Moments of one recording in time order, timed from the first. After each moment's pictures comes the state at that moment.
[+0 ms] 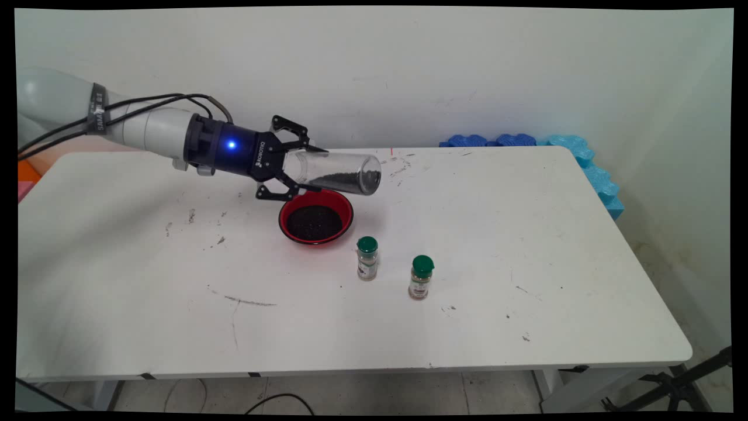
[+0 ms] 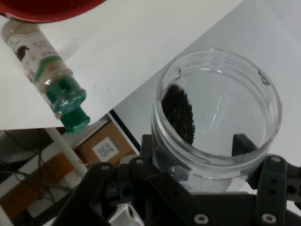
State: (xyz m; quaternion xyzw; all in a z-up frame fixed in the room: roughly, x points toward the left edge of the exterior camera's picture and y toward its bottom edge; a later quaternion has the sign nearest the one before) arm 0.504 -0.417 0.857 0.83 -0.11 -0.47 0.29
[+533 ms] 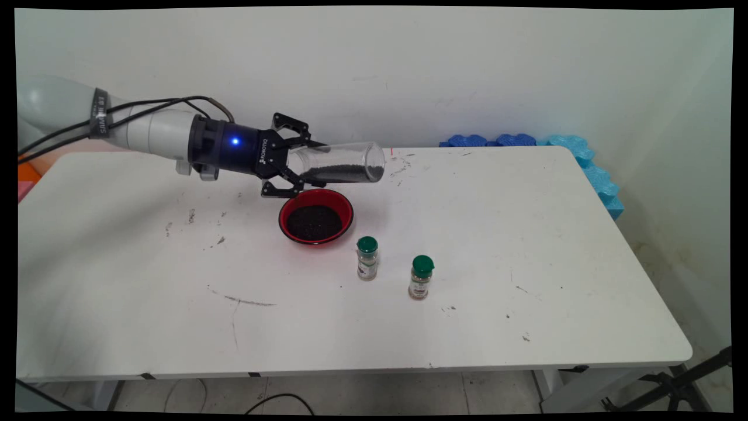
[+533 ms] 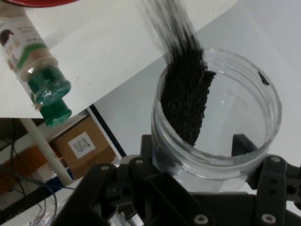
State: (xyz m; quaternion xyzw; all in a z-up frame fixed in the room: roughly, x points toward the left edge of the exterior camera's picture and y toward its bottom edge) arm 0.501 -0.416 0.852 0.82 -0.06 -0.49 0.28
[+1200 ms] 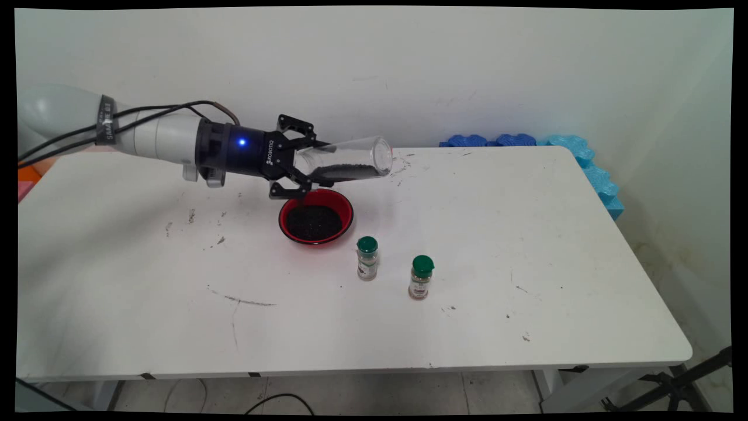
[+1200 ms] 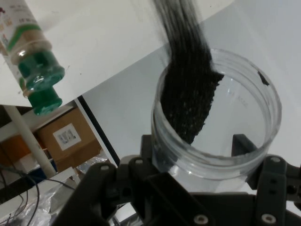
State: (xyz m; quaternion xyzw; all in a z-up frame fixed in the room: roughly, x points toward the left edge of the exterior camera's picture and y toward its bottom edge) arm 0.489 -0.413 0.846 0.82 -0.03 -0.50 0.28
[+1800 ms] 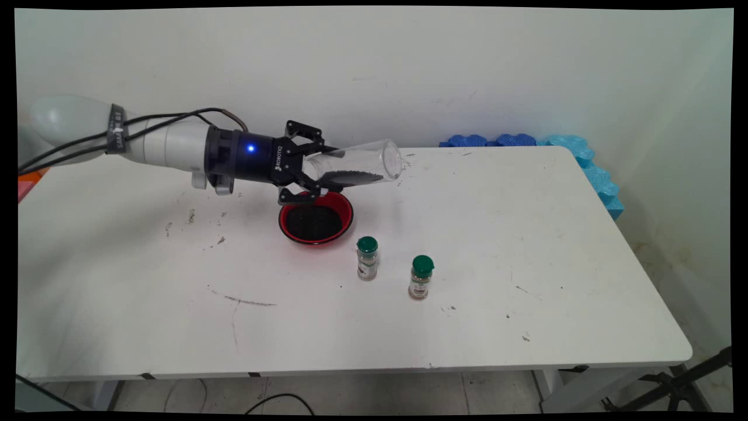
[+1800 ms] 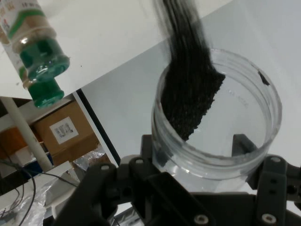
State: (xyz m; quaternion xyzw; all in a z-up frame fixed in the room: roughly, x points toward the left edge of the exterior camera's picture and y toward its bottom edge) arm 0.474 -0.410 0.838 0.81 -0.02 -0.51 0.28
